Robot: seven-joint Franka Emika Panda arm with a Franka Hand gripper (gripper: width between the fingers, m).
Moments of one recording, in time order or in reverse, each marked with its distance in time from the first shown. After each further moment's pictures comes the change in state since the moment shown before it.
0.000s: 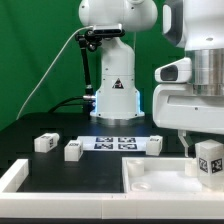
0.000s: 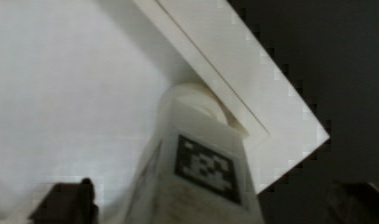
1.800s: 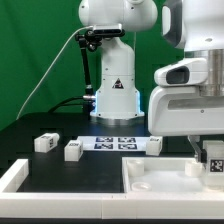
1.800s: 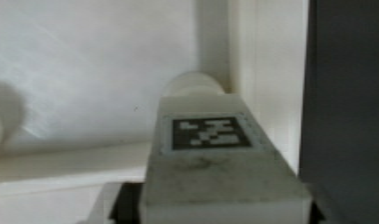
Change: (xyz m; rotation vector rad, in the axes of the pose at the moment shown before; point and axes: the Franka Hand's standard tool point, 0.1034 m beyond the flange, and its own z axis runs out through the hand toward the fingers) arm 0.002 0.001 0.001 0.008 0.007 -0.357
